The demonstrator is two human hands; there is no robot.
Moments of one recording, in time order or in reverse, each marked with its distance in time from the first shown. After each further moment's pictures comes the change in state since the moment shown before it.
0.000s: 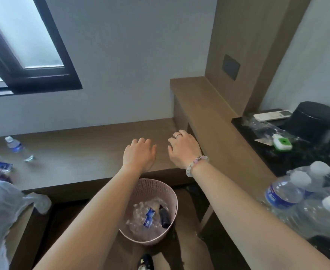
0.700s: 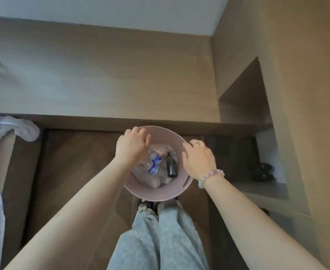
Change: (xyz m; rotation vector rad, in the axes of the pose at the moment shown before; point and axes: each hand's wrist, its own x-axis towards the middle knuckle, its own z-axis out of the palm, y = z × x) left_hand 0.091 -0.164 0.237 -0.144 -0.348 -0.220; right_hand 0.092 -0.023 0.258 0.120 -0.562 0.073
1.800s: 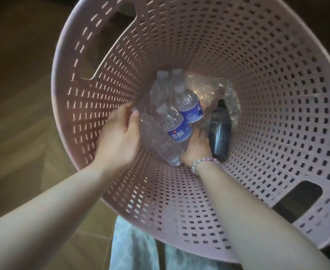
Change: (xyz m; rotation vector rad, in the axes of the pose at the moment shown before) left_hand 0.066 -0.144 0.377 -0.639 -0.078 -0.581; right_hand 0.212 0.027 0.492 0.165 -0.538 0.255
